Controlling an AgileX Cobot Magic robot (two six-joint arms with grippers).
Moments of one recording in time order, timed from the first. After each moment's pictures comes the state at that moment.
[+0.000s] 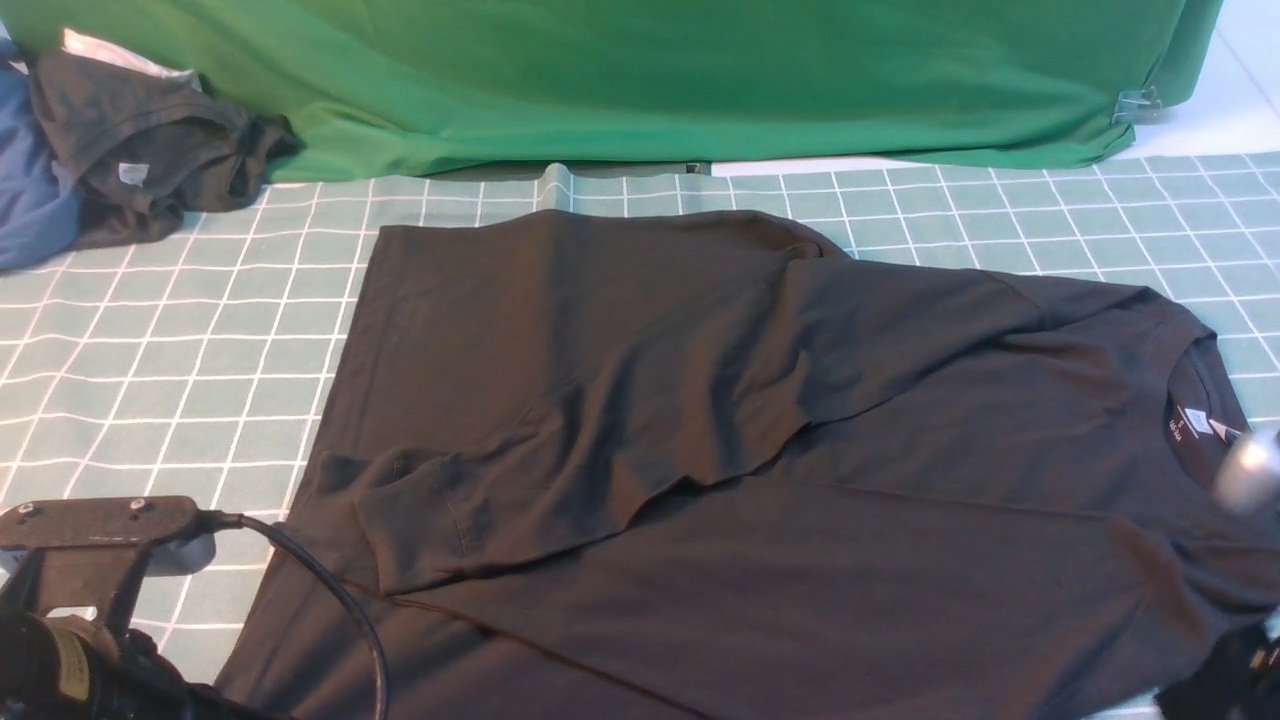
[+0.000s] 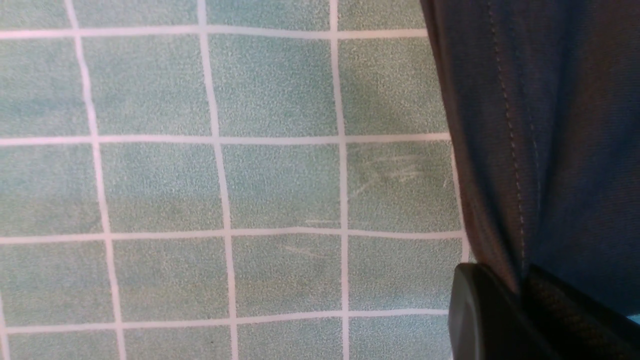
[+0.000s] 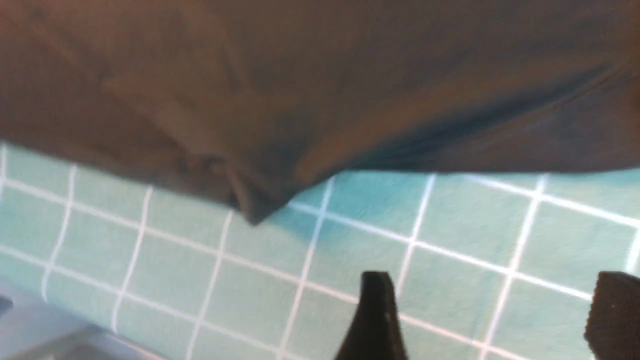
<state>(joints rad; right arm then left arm) 0.20 0.98 -0.57 0.37 0.97 -0.32 -0.33 0.98 -0.53 0.00 1.01 -0.36</state>
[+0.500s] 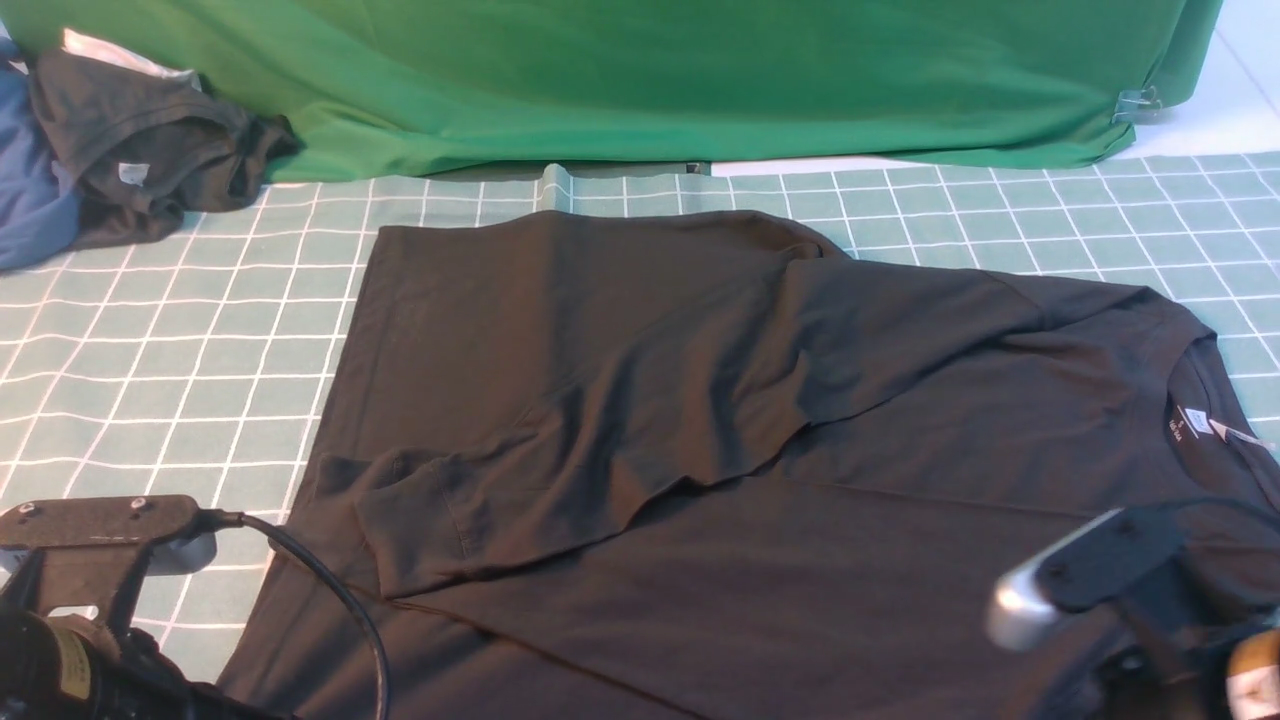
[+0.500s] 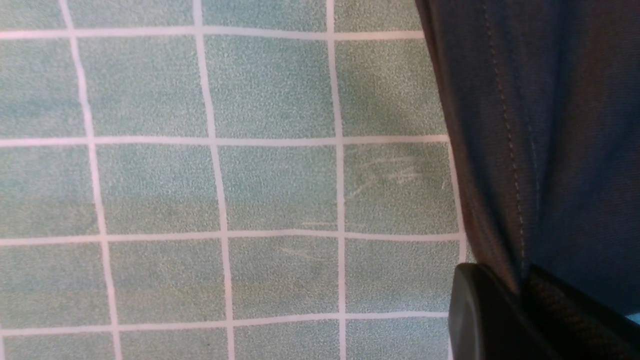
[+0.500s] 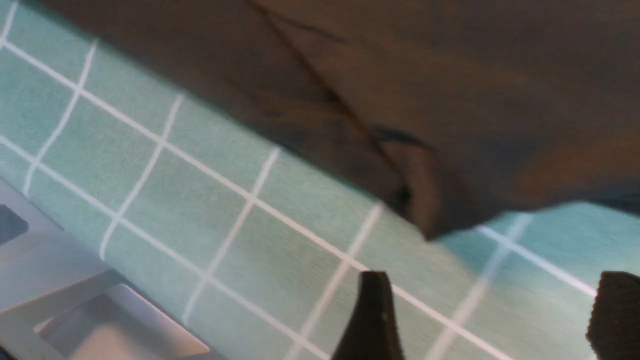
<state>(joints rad) 0.64 1.18 -0.50 0.37 0.67 -0.14 -0.33 0.98 -0.53 0.00 1.00 -0.36</state>
